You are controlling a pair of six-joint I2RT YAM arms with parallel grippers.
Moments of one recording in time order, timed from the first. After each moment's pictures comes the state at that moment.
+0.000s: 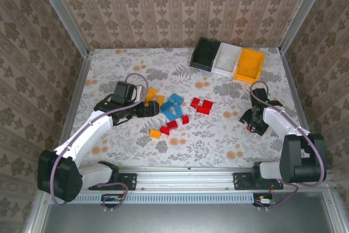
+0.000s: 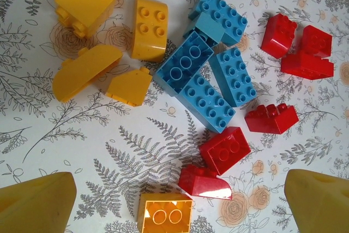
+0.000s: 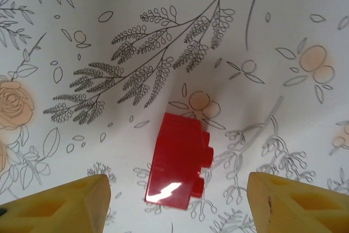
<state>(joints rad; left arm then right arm) -0.43 1.18 0.86 -0.61 0.25 -0.38 -0.03 1.35 0.73 -0.76 0.09 0.72</state>
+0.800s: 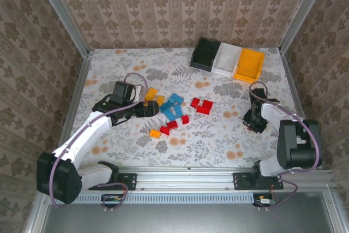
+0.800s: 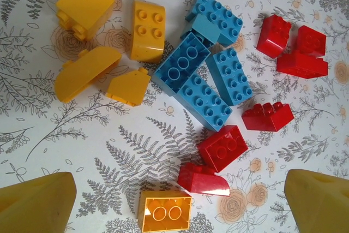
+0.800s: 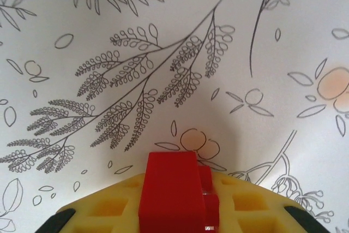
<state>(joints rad) -0.42 1.17 0.87 -0.62 0.26 -0.37 -0.06 1.47 0.74 -0.71 0.10 0.71</state>
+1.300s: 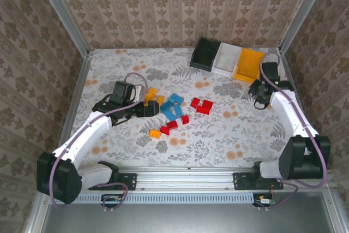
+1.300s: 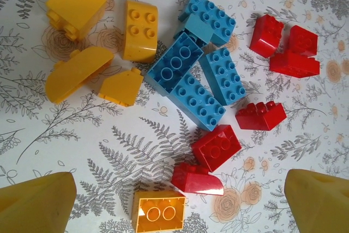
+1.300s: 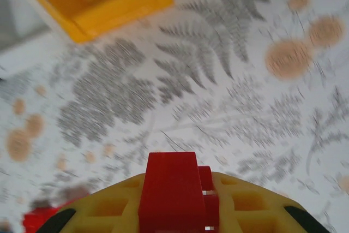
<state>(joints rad) -0.42 1.17 0.86 -0.61 0.29 -0.37 -0.06 1.39 1.15 -0.78 0.10 0.68</state>
